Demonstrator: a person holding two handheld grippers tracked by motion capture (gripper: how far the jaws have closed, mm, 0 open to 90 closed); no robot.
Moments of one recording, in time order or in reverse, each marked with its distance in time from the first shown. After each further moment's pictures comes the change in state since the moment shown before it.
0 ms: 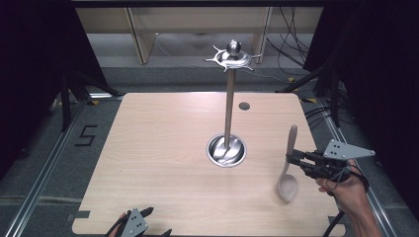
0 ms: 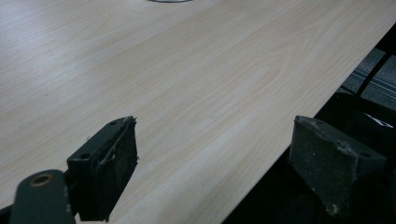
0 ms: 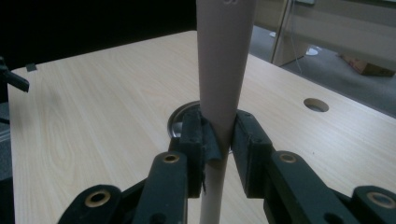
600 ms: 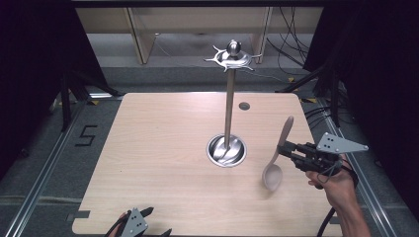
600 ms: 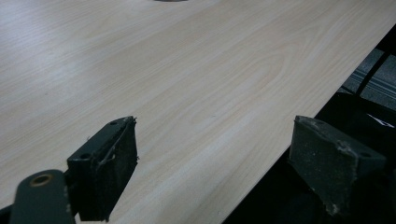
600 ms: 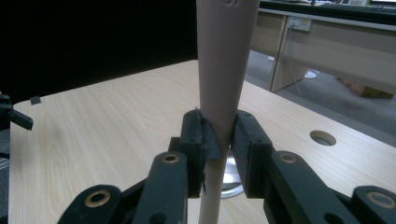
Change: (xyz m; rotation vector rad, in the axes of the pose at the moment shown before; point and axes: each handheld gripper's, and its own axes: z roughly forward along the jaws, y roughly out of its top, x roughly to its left) left arm 0.001 0.000 0.000 0.015 0.000 -0.006; right arm 0.010 0.023 0.019 -0.104 0.009 0.026
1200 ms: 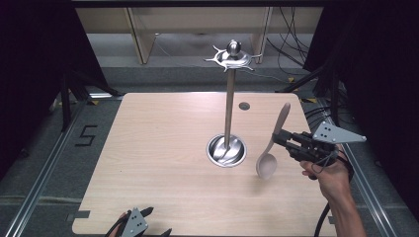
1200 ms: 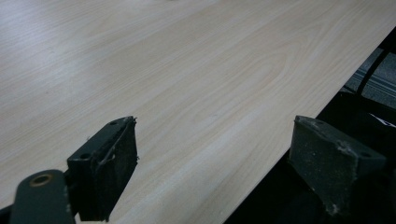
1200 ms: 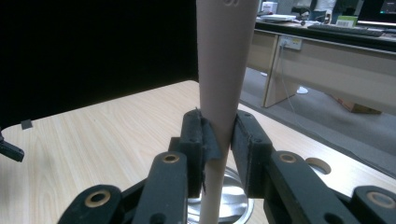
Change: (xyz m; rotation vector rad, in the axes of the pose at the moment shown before) left arm -0.001 -0.001 0.002 -0.012 0.006 -0.018; right arm 0.005 0.030 0.011 -0.048 -0.040 -0.010
